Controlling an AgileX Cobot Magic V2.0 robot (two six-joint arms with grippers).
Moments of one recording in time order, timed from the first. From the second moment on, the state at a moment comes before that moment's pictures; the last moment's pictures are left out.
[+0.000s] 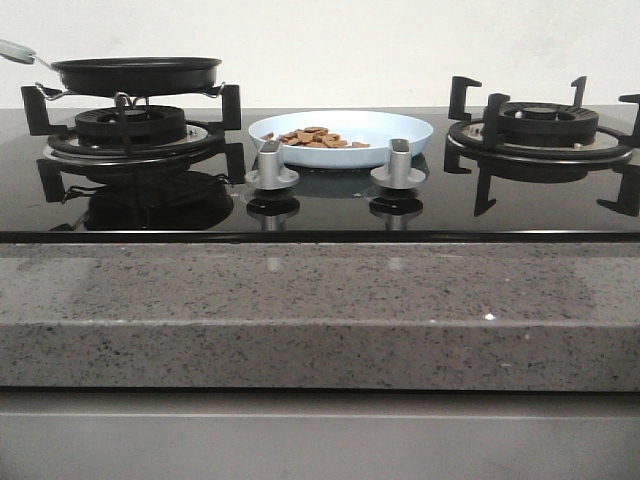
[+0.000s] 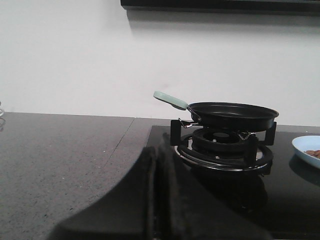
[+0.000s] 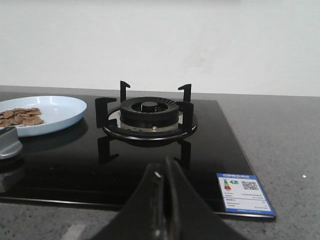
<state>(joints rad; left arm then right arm) 0.01 0.00 0.00 0.03 -0.08 -0.07 0.03 -0.01 0.03 0.02 -0.04 0.02</state>
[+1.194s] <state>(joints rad) 0.01 0.00 0.00 0.03 -0.08 -0.07 -0.03 -0.01 0.03 0.00 -0.05 0.05</state>
